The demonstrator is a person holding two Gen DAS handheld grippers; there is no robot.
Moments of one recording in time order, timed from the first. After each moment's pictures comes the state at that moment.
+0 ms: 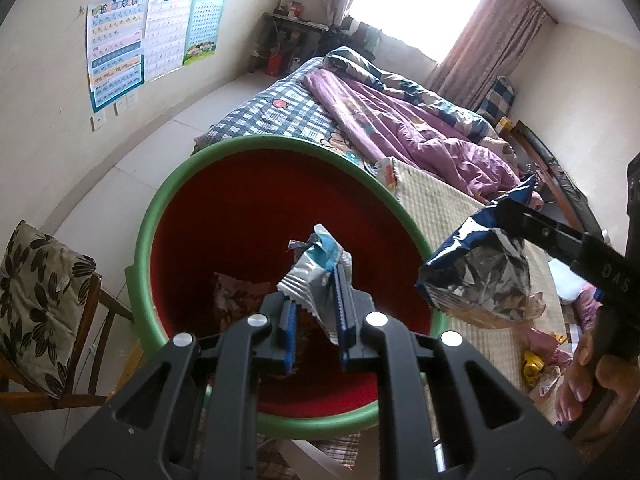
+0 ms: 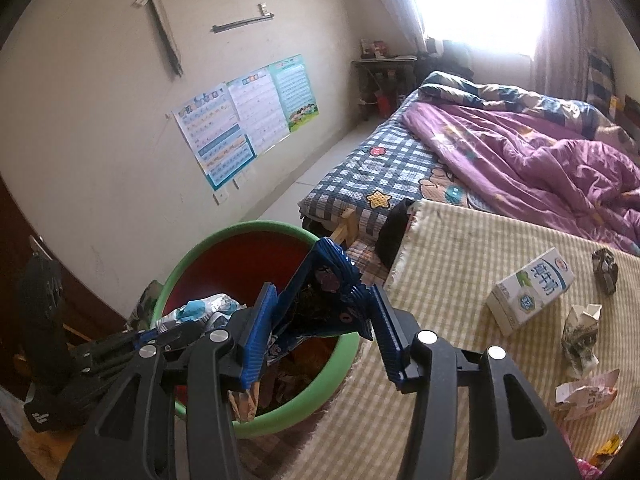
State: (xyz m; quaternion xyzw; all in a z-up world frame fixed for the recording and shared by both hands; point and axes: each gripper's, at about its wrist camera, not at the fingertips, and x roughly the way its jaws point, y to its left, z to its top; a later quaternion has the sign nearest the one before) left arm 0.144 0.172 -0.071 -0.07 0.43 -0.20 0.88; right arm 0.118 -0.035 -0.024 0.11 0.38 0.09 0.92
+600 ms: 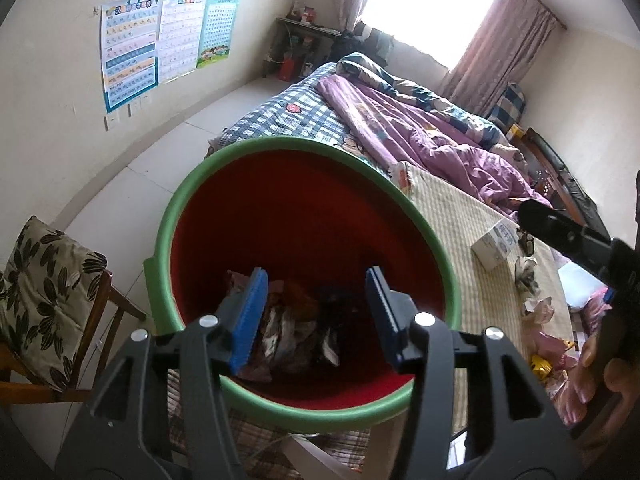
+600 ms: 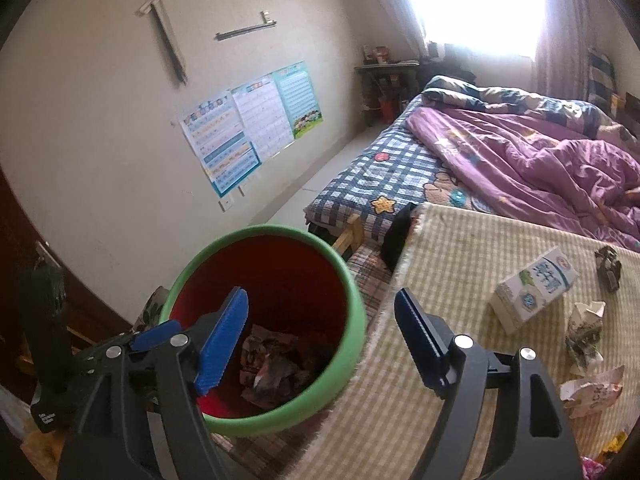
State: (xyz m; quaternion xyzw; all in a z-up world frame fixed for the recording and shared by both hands) left arm 0.139 0.176 -0.070 -0.08 0.43 -0.17 0.88; right arm 0.108 -0.045 -0.022 0.13 0.36 0.09 0.92
